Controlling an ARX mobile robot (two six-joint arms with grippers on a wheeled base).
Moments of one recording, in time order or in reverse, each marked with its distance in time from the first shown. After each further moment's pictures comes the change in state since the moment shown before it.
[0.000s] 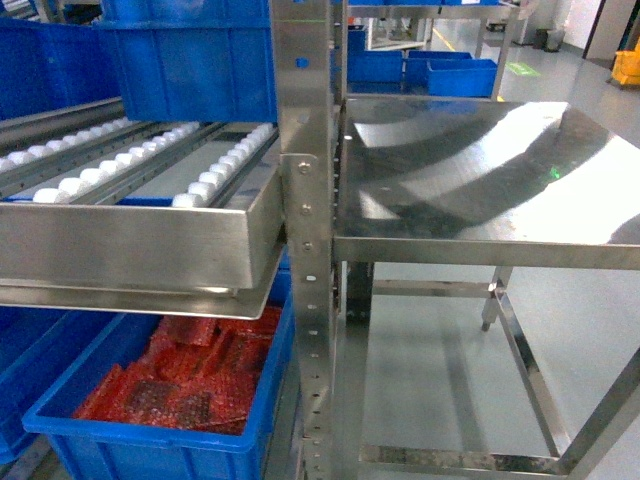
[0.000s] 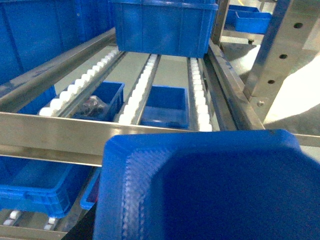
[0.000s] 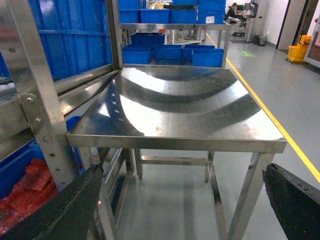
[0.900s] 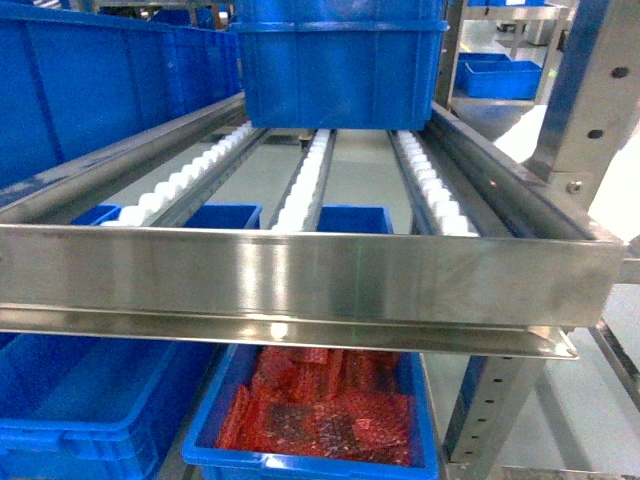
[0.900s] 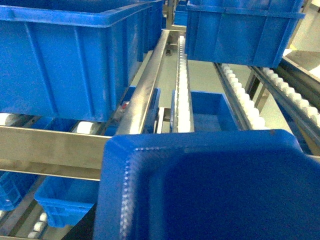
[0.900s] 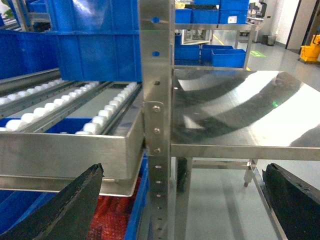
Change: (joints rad) left arm 0.000 0.001 0.000 0.001 0.000 0.000; right arm 0.000 0.000 0.000 -0.002 -0.001 0.000
